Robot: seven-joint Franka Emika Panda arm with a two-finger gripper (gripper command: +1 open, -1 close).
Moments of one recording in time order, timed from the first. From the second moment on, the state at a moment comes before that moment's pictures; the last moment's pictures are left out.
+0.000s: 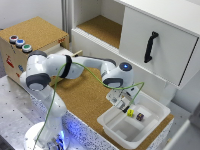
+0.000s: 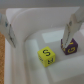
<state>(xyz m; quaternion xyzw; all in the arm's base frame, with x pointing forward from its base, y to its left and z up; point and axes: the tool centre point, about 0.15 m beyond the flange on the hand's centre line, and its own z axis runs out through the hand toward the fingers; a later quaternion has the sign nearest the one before) 0.337 -0.347 0.314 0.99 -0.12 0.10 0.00</state>
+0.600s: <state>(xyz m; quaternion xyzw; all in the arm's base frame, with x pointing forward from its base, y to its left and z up) 0.359 -0.362 0.266 0.95 -0.28 0.10 -0.02</state>
